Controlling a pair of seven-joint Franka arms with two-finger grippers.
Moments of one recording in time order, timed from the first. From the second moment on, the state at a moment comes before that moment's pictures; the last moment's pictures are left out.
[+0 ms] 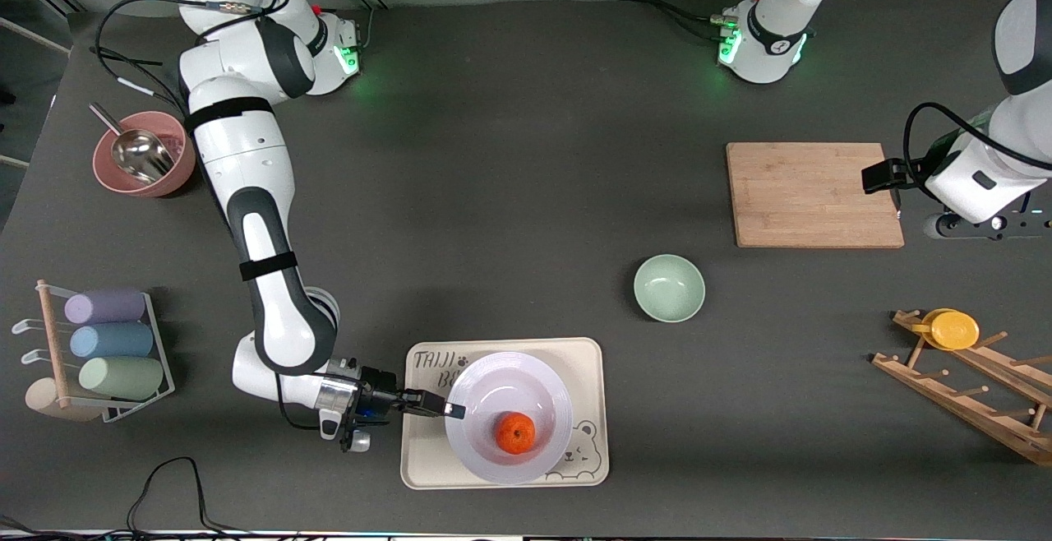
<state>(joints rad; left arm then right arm) -0.03 0.03 -0.01 -1.75 0.05 1.56 -0.04 0.25 1.18 -0.01 -0.96 1.39 2.18 -0.54</state>
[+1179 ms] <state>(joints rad) -0.03 0.03 -0.01 -1.75 0.05 1.56 -0.04 0.25 1.21 -0.01 -0.94 1.28 2.24 -0.73</state>
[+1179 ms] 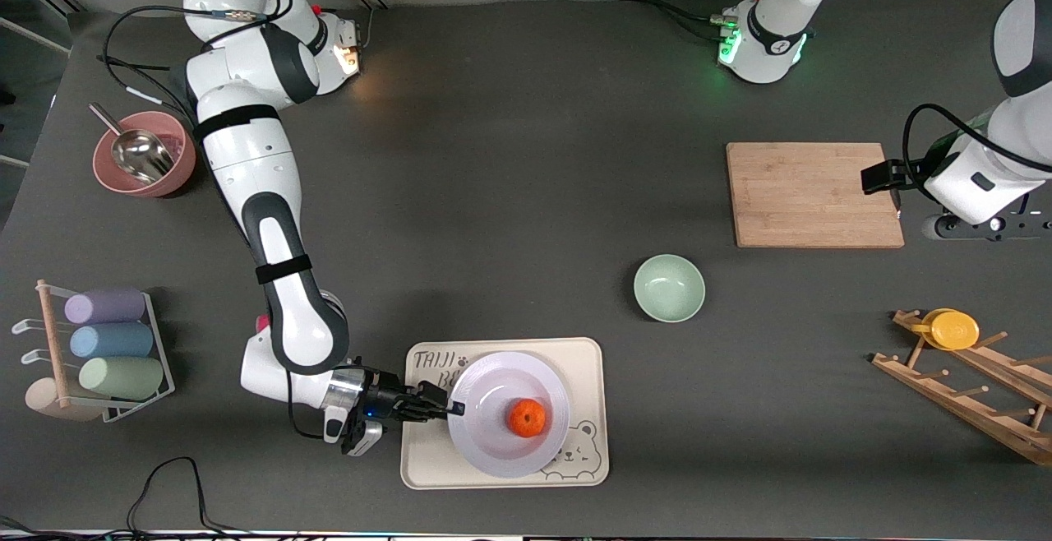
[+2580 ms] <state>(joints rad) -0.03 0.04 -0.01 -1.74 0.05 1.58 -0.04 0.21 0.64 -0.15 -1.09 0.41 1.67 -0.37</state>
